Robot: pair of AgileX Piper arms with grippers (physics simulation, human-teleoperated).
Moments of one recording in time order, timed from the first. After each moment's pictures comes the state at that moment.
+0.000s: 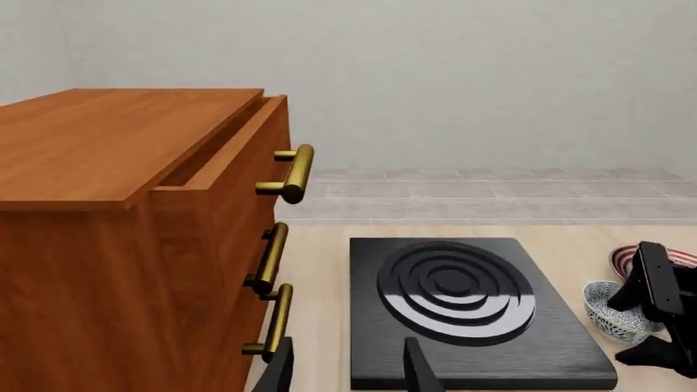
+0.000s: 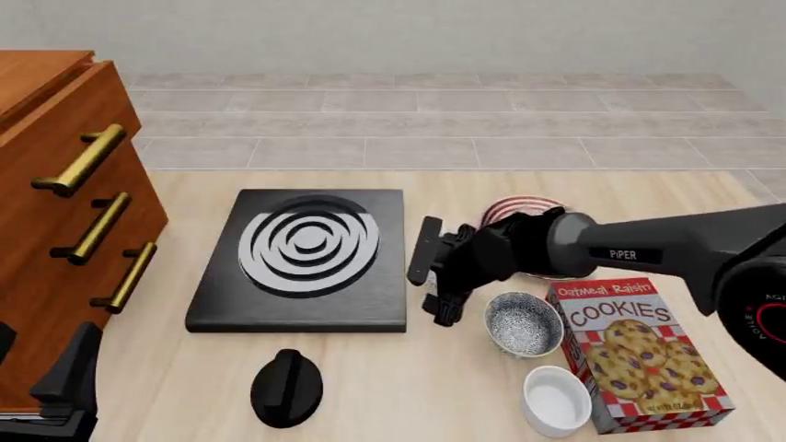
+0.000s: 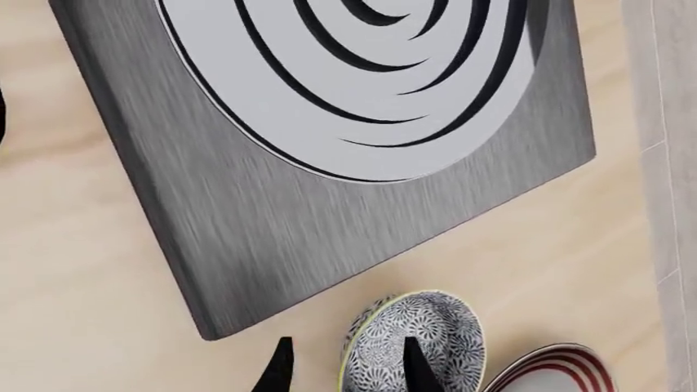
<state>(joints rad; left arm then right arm) 0.00 0.01 -0.01 0.00 0.00 0.53 1.95 -1.15 0.30 -0.80</state>
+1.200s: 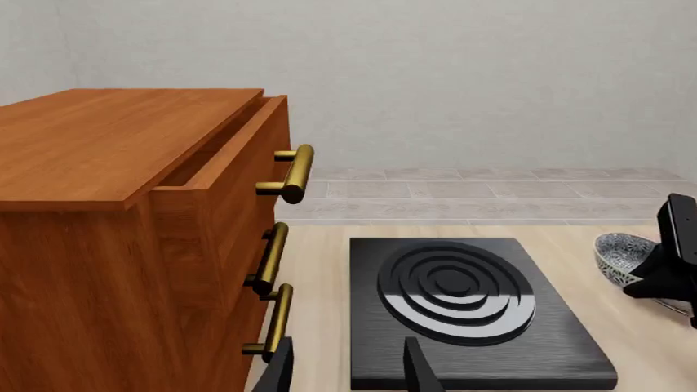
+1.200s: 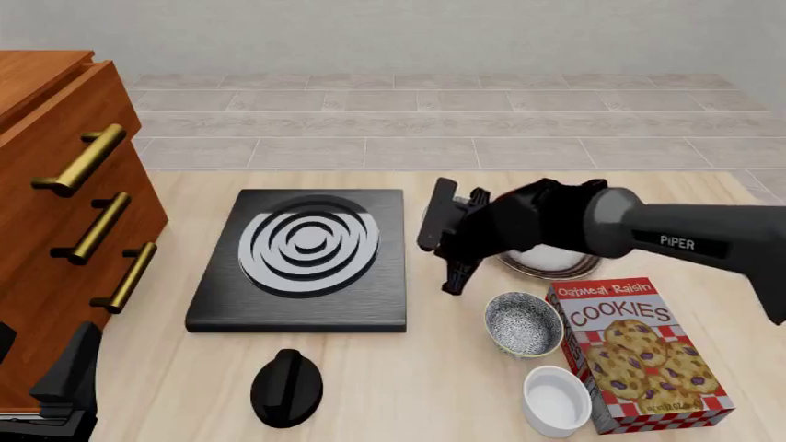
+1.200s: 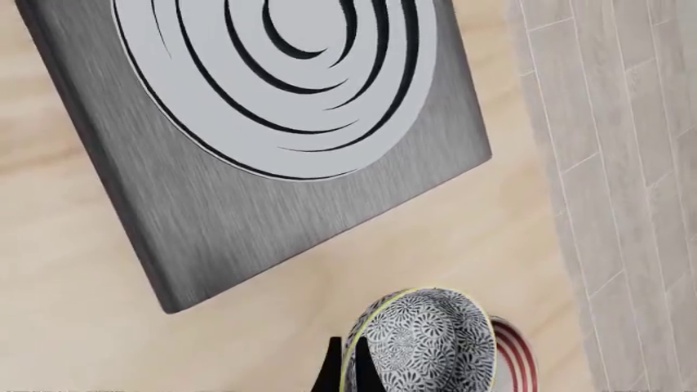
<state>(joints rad) 0.00 0.01 -0.01 0.00 0.00 0.50 1.83 -1.19 0.35 -0.82</state>
